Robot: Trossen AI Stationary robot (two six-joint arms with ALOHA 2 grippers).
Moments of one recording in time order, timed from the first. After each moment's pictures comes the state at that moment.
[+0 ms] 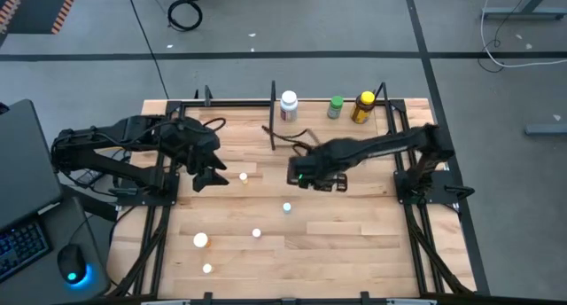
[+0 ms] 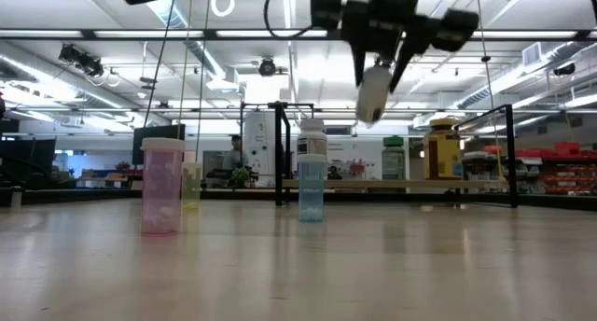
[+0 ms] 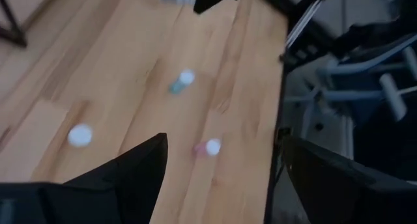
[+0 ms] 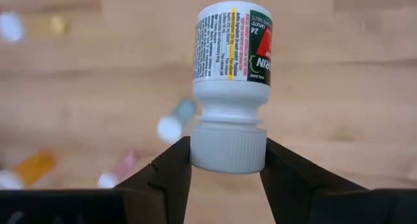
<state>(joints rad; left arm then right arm) 0.01 1.04 1.25 -0.92 0.21 -0.54 0.07 1.76 1.57 -1.10 -0.05 1.74</state>
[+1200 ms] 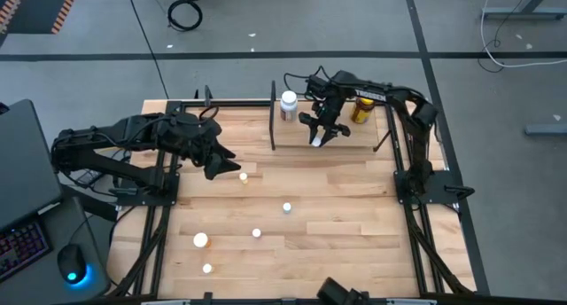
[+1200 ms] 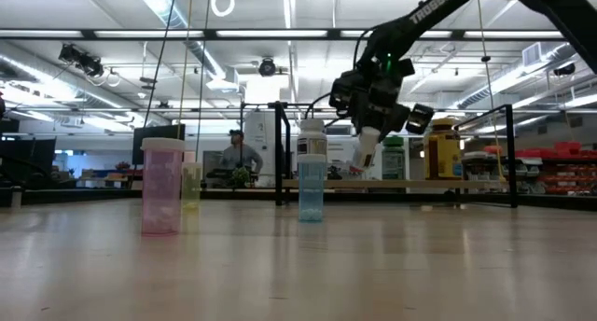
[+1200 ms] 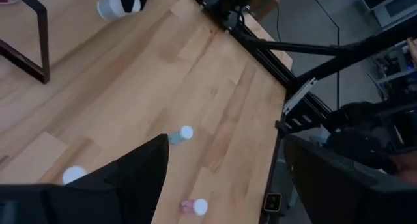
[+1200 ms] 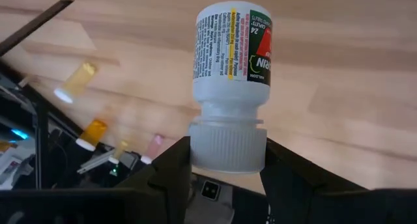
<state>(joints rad) 0.03 1.04 1.25 -0.77 0.06 -0.72 -0.66 1.96 1.57 -1.20 -0.74 0.93</state>
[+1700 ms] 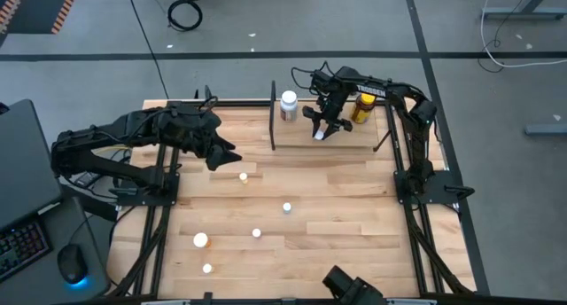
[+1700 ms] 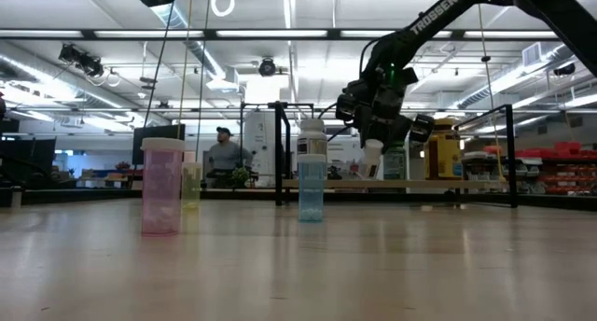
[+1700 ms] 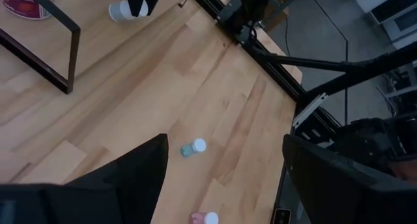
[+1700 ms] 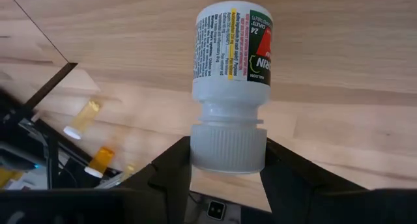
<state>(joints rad) 0.10 1.04 1.25 -0.77 0.08 -0.69 -0.73 1.98 1.57 -1.18 -0.69 0.94</state>
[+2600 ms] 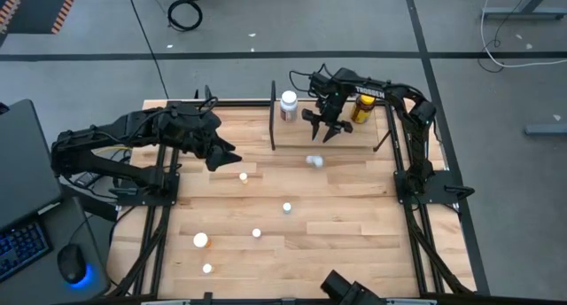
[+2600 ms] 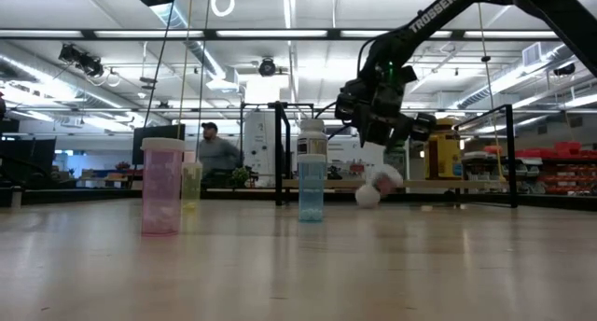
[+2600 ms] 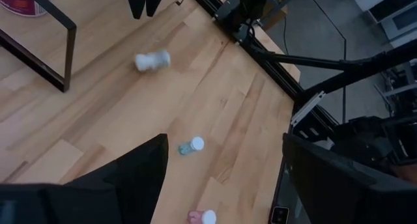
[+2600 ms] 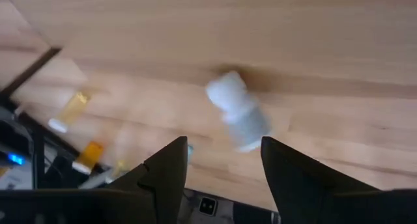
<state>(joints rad) 0.10 1.04 1.25 -0.77 0.09 -0.70 -0.70 1.98 1.57 -1.21 -0.69 0.92</state>
